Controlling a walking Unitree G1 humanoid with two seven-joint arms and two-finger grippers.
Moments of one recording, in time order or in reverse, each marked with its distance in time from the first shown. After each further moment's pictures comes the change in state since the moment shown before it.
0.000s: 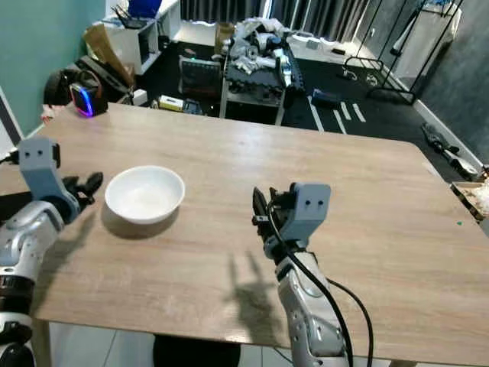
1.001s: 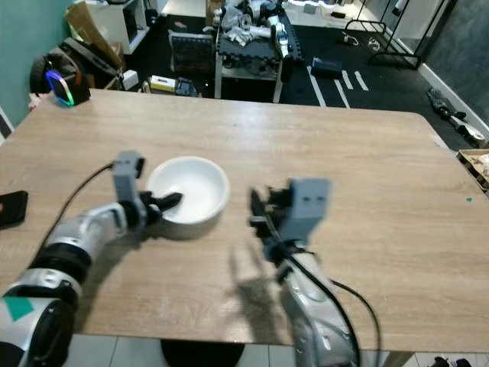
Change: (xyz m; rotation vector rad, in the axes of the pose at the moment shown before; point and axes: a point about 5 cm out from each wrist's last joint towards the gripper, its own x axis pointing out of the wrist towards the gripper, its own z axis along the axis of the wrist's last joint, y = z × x) left arm 0.029 -0.102 -0.039 -0.025 0.257 -0.504; right arm 0.006 0.049 0.011 0.054 0.076 0.145
